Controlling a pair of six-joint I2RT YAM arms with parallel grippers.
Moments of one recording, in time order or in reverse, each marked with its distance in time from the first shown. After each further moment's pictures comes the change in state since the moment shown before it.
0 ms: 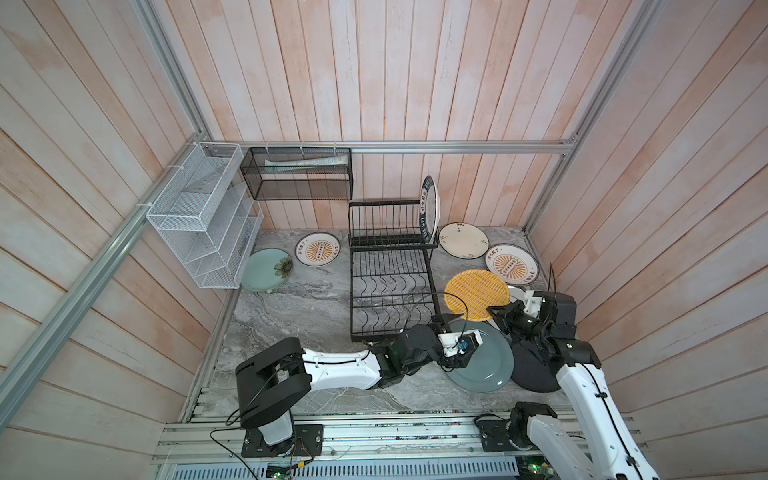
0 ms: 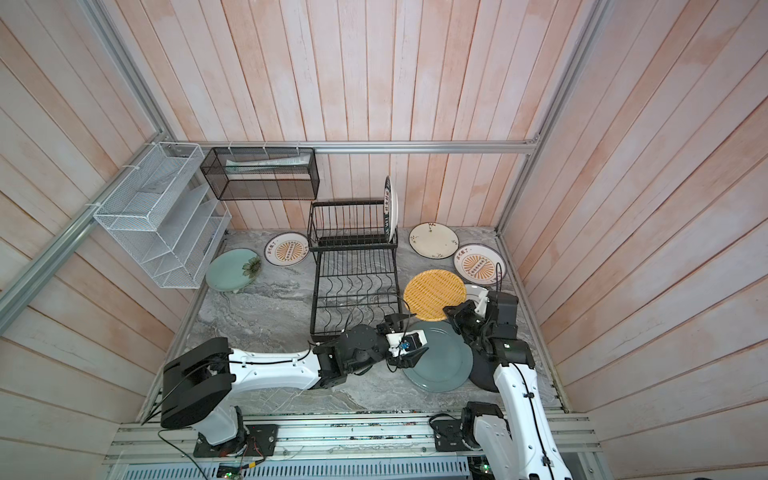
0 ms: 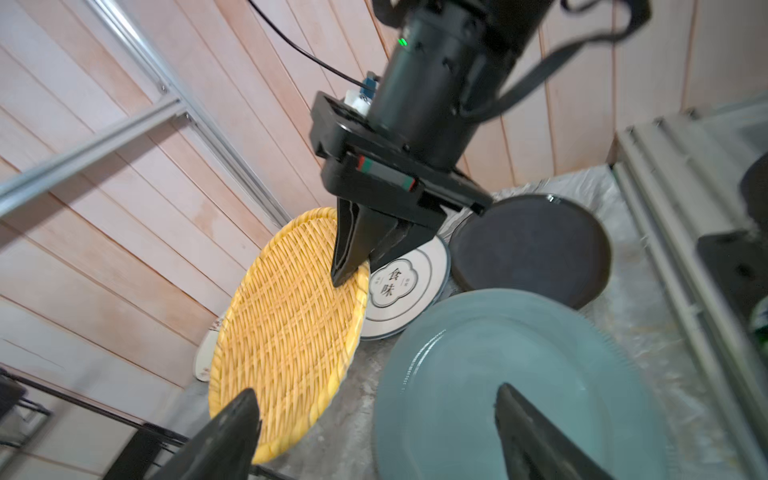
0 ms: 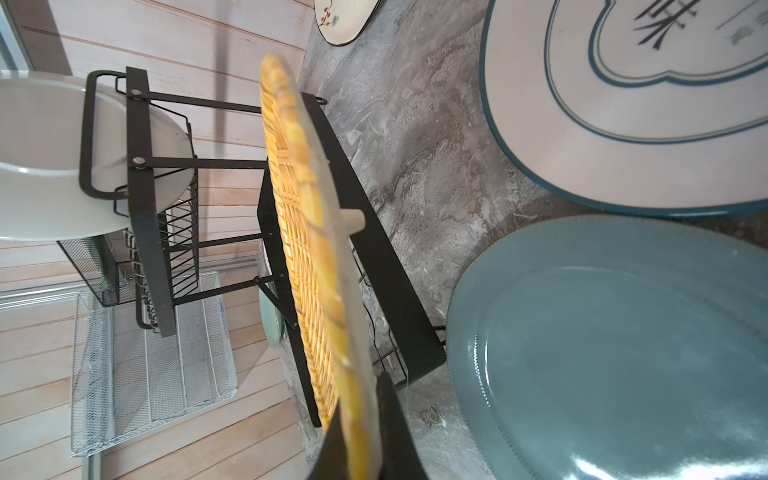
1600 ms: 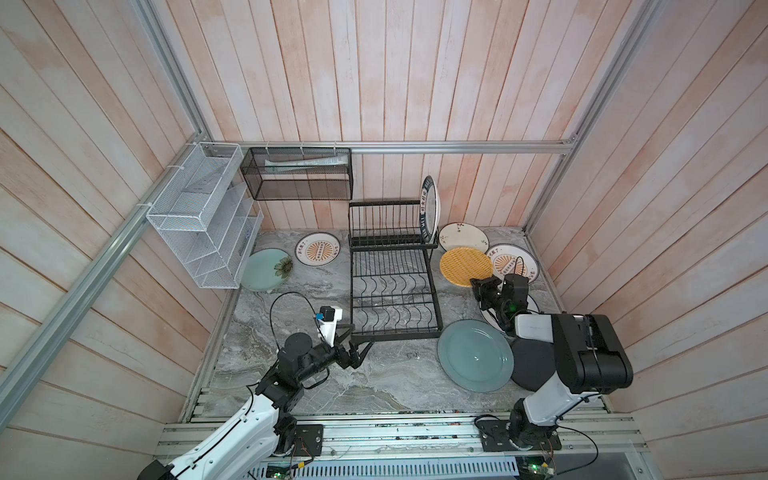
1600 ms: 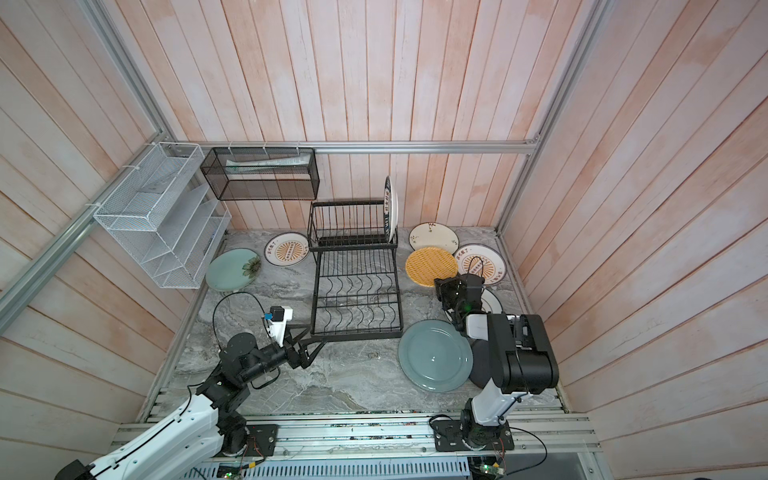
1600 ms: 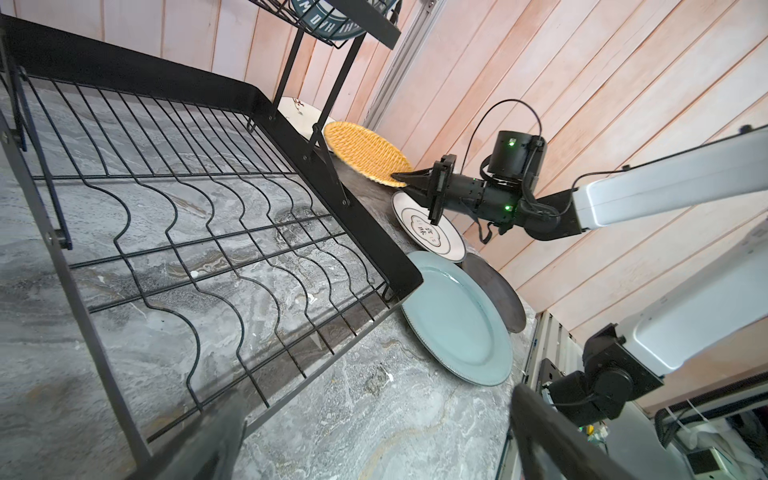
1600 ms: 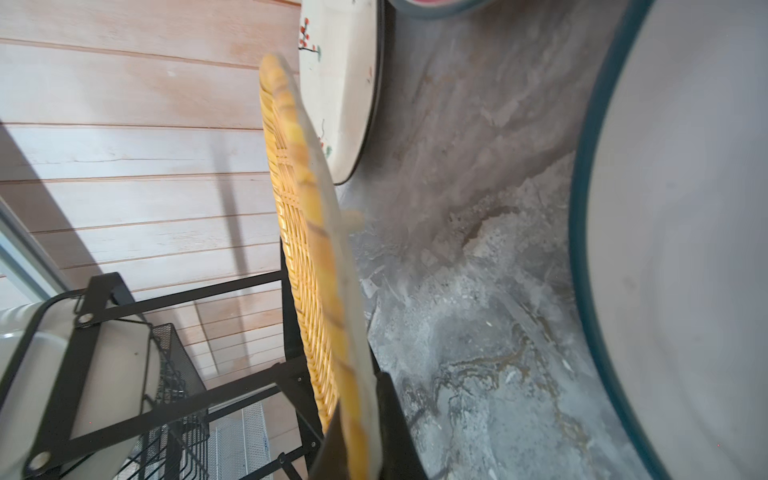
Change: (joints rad) left arm 0.675 -1.002 -0.747 -0.262 0.520 -1.018; right arm 0.084 0.813 -0.025 1.077 0.195 0.333
